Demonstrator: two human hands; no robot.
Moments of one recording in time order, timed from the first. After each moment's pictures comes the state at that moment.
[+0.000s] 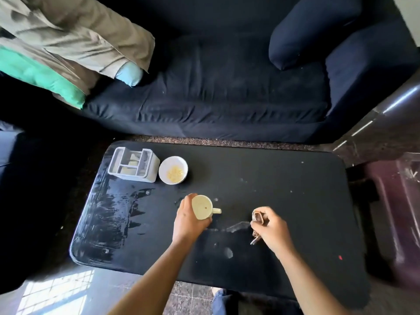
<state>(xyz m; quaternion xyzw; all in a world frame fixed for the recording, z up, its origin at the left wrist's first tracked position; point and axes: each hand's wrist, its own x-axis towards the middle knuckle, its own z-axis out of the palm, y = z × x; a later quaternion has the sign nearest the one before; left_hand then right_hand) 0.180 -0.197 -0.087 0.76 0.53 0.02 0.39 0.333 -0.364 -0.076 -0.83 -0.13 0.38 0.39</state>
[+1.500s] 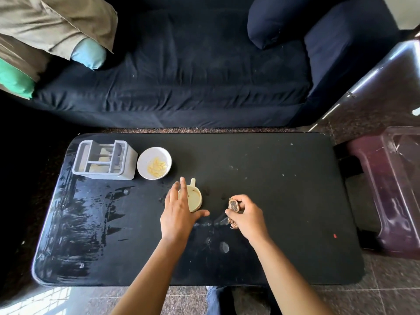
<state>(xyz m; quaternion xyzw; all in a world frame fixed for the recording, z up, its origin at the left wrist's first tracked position) 0.189 -0.186 -0.104 0.86 0.45 -0.07 0.24 0.302 -0.327 -0.105 -0.83 -0.08 0.36 0.41</state>
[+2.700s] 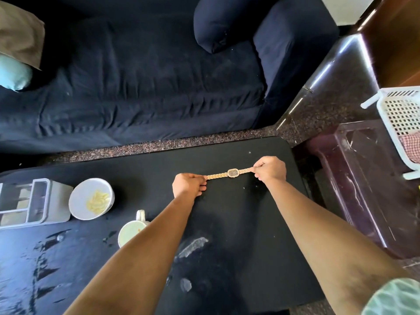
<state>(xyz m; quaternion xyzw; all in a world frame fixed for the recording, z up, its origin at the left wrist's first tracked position) 0.394 -0.193 -0.169 0.55 0.55 -0.05 0.62 0.539 -0.360 -0.145 -0.92 0.04 0.24 0.30</state>
